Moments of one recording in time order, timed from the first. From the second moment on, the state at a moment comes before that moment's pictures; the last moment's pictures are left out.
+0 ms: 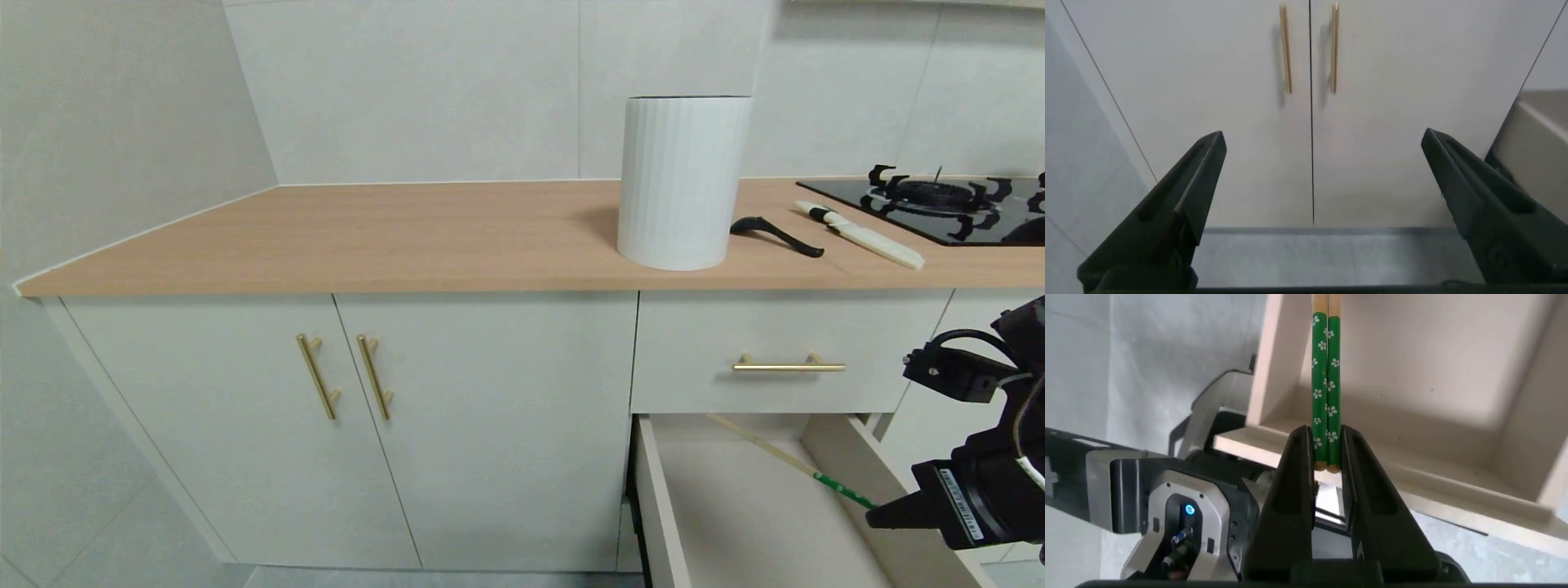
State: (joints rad) left arm 0.00 0.00 0.00 0.00 -0.01 0.01; right arm 0.34 1.36 -0.88 0.54 0.15 0.25
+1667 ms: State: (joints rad) left arm 0.00 0.00 0.00 0.00 -0.01 0.01; right arm 0.32 1.95 -0.76 -0.01 0.11 0.33
